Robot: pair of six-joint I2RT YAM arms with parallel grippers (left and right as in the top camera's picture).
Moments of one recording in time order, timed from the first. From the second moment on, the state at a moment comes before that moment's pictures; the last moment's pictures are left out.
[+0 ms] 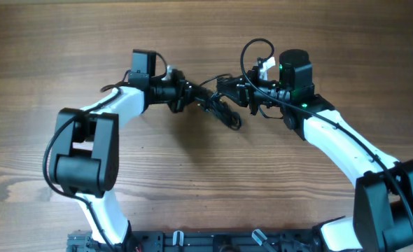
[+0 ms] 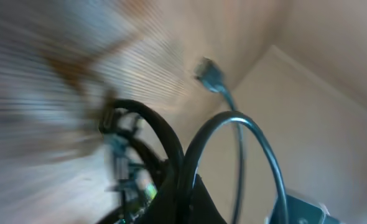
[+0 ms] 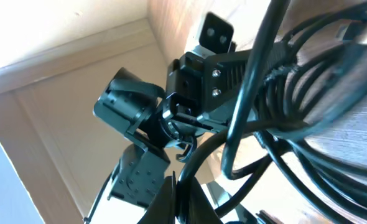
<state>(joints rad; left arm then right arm) -0.15 2.00 1.13 -0.13 0.96 -1.22 0.30 1.62 0.94 0.16 -0.88 1.44</state>
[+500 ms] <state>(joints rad) 0.05 1.97 1.13 -0.43 0.77 -0.96 0.08 1.64 0.93 0.20 -1.11 1.41</state>
